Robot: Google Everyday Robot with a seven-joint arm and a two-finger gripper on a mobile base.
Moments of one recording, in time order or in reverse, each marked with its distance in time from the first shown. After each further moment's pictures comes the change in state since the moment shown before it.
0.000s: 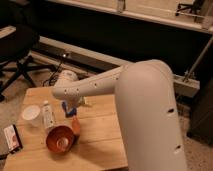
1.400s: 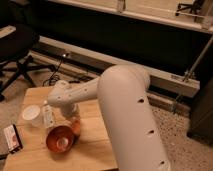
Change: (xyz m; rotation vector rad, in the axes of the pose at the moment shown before) arm -0.035 -0.047 0.052 -0.006 -0.141 -0.043
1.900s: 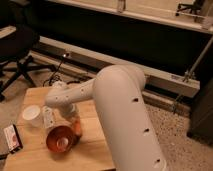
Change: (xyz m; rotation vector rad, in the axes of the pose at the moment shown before) arm -0.002 0.002 0.003 -0.041 -0.013 -0.020
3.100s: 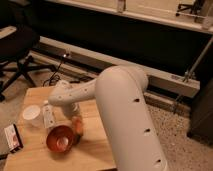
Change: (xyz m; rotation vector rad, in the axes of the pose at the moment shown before) arm 0.011 0.013 0.009 0.020 0.012 0.050
